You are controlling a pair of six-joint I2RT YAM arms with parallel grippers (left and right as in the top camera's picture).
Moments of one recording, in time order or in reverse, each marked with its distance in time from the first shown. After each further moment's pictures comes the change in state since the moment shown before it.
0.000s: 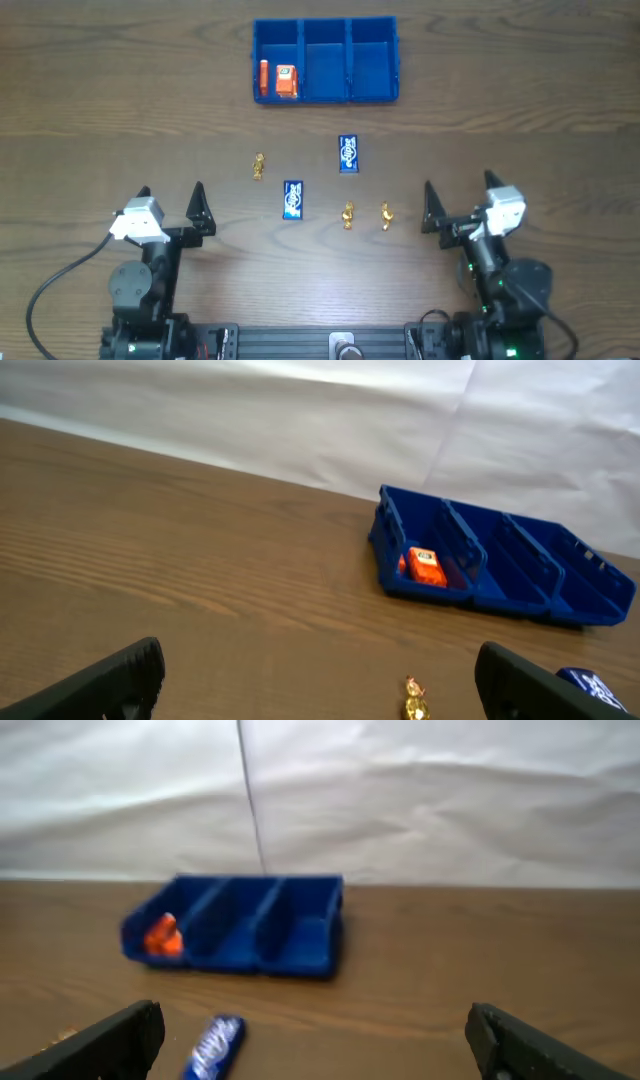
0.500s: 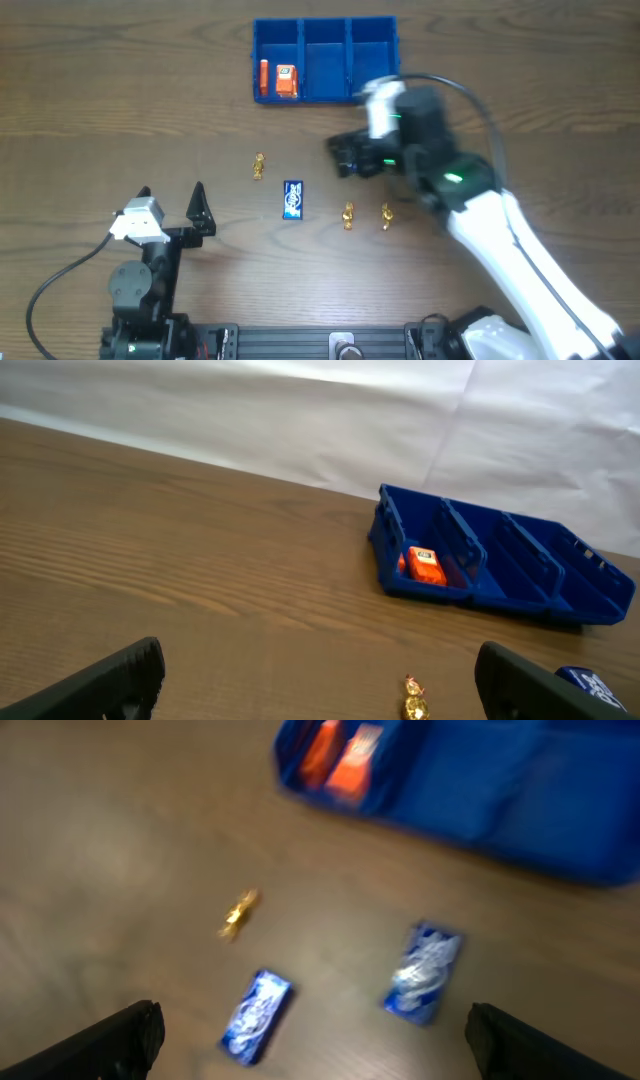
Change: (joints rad) left arm 0.000 0.000 0.000 0.000 0.003 0.000; right arm 0.457 1.157 0.814 -0.375 -0.018 0.132
